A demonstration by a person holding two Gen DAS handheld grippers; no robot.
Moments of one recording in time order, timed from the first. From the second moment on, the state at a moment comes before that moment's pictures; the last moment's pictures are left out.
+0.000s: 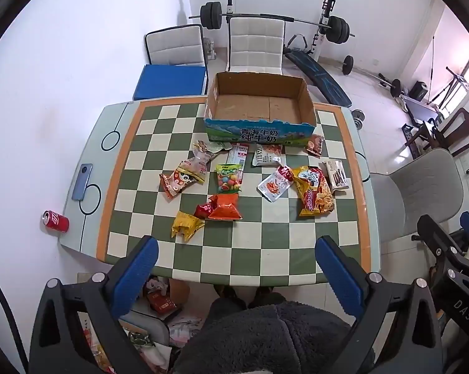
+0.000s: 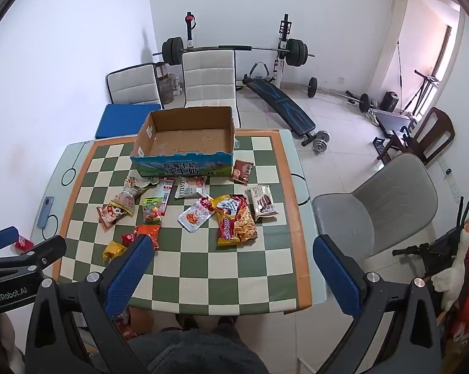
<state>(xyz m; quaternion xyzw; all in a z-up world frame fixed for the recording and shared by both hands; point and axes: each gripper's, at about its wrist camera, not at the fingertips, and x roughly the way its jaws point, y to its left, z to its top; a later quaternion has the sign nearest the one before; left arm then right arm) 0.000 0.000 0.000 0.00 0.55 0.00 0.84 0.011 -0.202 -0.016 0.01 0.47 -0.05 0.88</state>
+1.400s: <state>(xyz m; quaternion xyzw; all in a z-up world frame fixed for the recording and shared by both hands) -0.009 -0.006 -0.009 0.00 0.56 -0.01 0.83 0.004 -0.215 -0.027 0.01 0.50 -0.05 0.87</state>
